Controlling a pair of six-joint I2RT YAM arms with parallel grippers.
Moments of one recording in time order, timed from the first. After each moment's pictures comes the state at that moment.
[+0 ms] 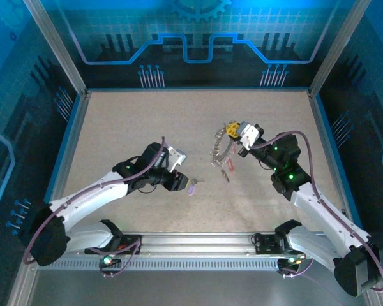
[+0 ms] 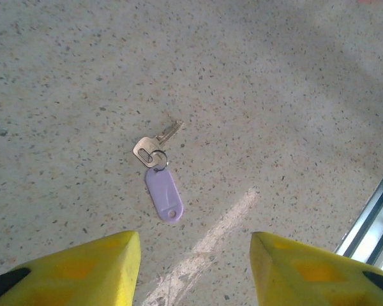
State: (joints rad) left arm -0.66 1.21 0.79 -0.46 0.29 -0.21; right arm 0.41 0.94 0.70 0.25 -0.33 -0.45
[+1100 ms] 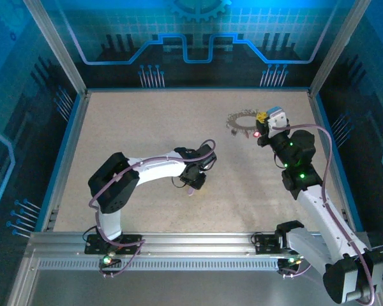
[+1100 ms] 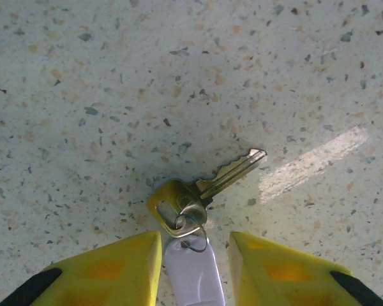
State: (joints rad) left arm -0.85 1.87 1.24 -0.73 -0.07 -0.37; right arm 0.20 0.89 0.70 0.20 -0.16 -0.22
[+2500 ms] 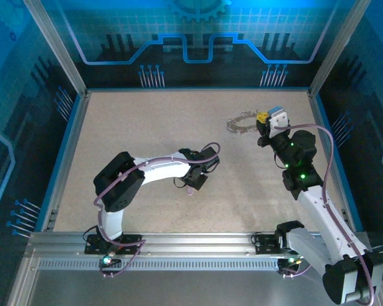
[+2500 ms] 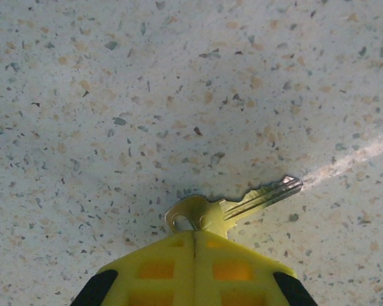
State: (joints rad) left arm -0.87 1.91 1.27 -0.77 -0.18 -0.31; right arm 0.19 0.88 0.70 0.19 -0.19 -0.18
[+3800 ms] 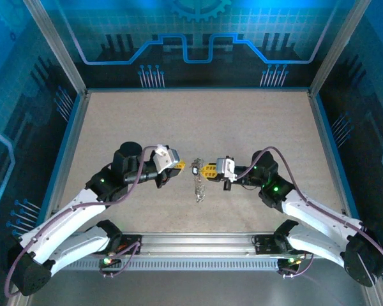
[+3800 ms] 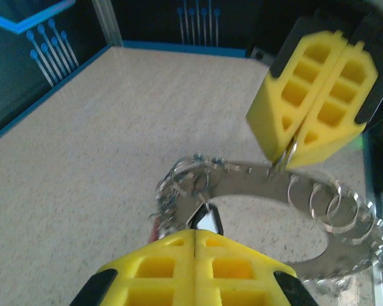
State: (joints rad) left arm -0.61 0.89 0.73 -0.21 0.47 0.28; right arm 0.68 0.97 0.52 0.32 -0.68 -0.40
